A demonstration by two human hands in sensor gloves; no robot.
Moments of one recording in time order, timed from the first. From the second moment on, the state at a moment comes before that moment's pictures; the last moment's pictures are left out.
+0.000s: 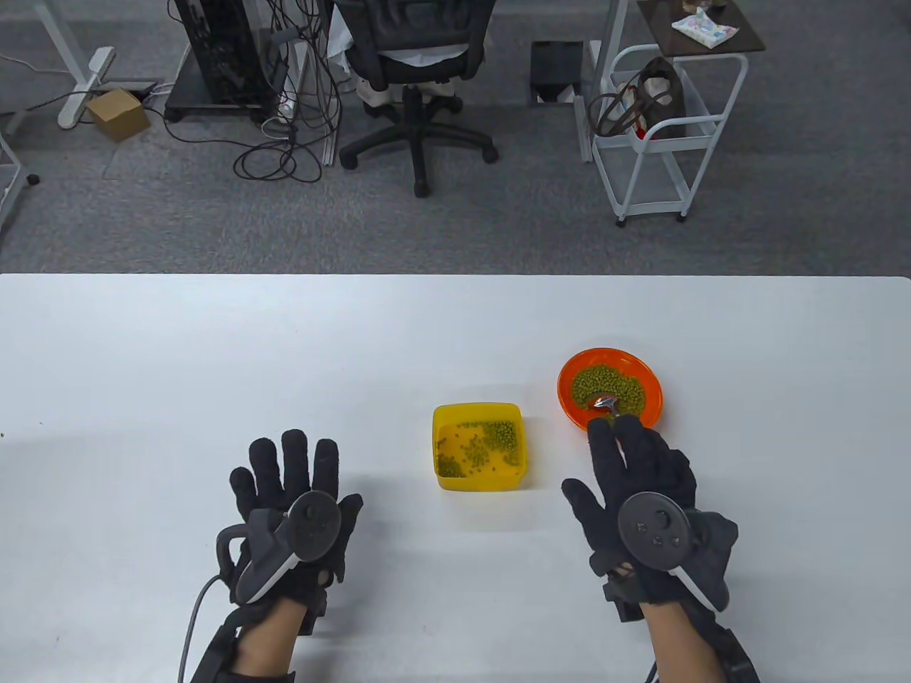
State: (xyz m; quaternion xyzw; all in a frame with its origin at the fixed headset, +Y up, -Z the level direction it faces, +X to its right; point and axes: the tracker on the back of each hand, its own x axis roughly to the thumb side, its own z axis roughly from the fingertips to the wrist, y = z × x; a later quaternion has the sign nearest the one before) left_hand -0.214 -0.717 -0.234 0.01 -0.02 0.06 1.00; right_hand 0.173 -0.661 -0.219 0.04 -0.12 0.98 0.17
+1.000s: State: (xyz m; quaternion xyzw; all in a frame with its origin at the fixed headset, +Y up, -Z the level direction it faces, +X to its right) left_hand -0.197 -0.728 -0.230 0.00 -0.08 0.07 0.99; right_hand 0.163 -0.711 -0.243 0.10 0.04 0.99 0.11
